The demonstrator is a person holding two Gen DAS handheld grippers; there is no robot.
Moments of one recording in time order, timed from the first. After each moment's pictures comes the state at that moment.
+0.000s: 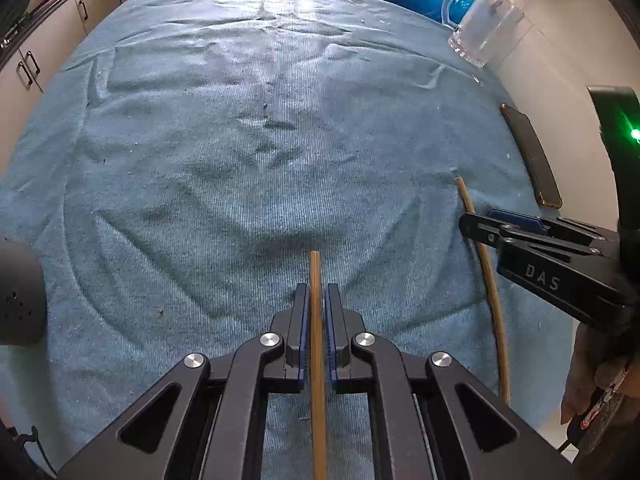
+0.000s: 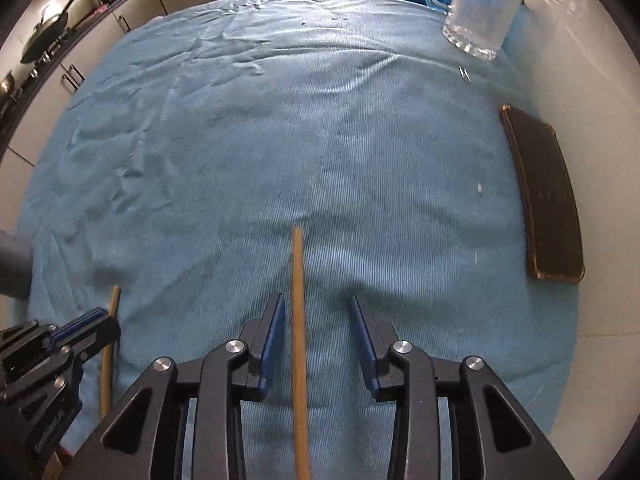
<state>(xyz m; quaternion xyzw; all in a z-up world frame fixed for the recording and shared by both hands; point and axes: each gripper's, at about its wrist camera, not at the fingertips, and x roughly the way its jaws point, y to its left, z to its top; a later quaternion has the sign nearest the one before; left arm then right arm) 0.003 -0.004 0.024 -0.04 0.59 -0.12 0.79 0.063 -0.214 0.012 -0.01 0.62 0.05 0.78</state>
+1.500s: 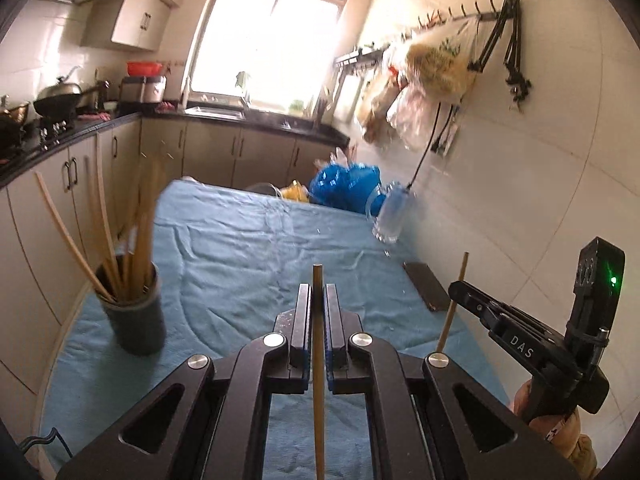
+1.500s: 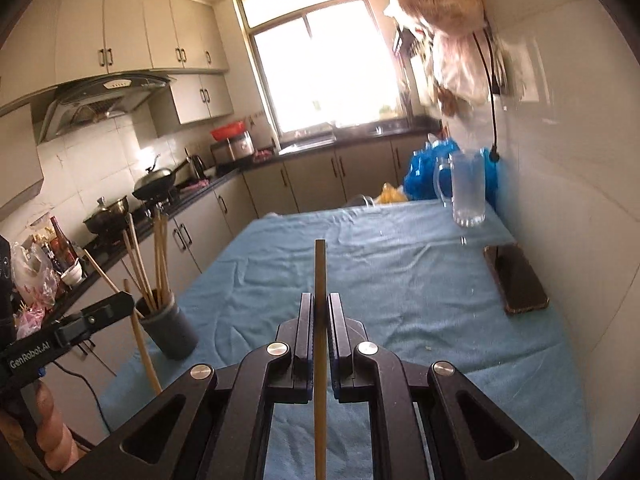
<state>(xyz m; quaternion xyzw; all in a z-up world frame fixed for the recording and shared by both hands) -0.185 0.089 0.189 -0.10 0.26 -0.16 0.95 -0.135 -0.189 0.157 0.10 0.25 0.13 0.95</state>
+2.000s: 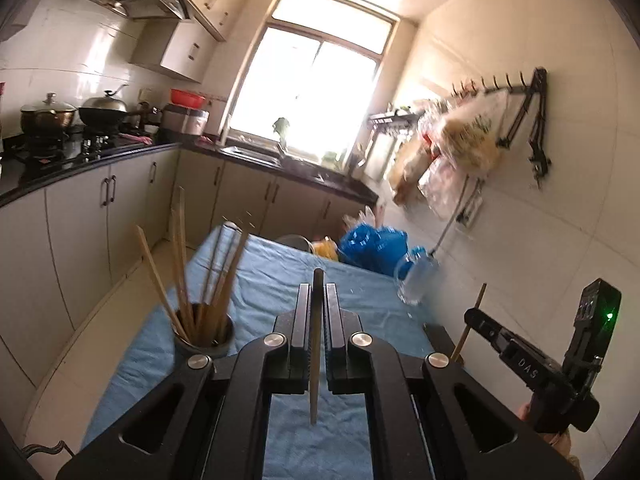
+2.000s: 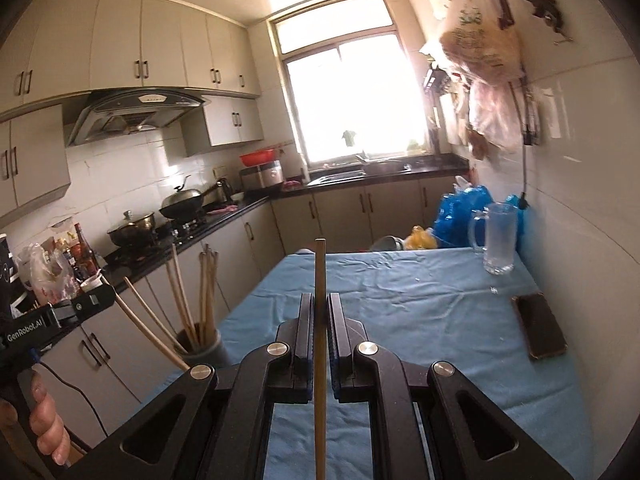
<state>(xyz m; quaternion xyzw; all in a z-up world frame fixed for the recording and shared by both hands) -0.206 0.172 0.229 -0.16 0.18 -0.11 0.96 -0.139 -0.140 0.204 0.09 0.20 0.17 0.96</state>
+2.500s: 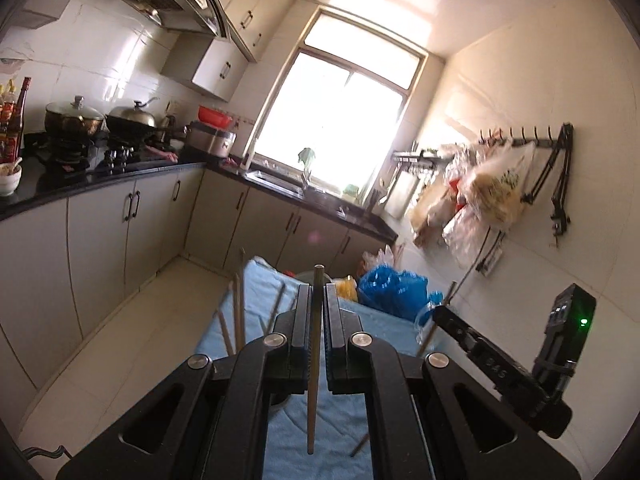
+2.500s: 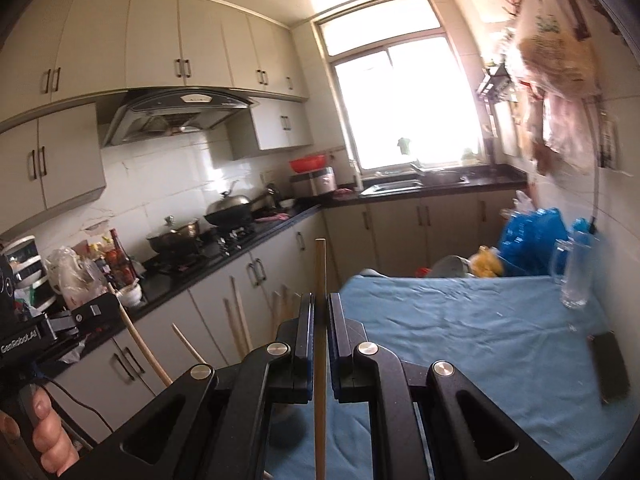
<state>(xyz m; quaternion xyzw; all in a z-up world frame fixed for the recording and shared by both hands) -0.189 0.264 0.266 -0.20 0.14 -0.07 0.97 -0.075 -0.035 0.239 0.09 0.17 0.25 0.95</state>
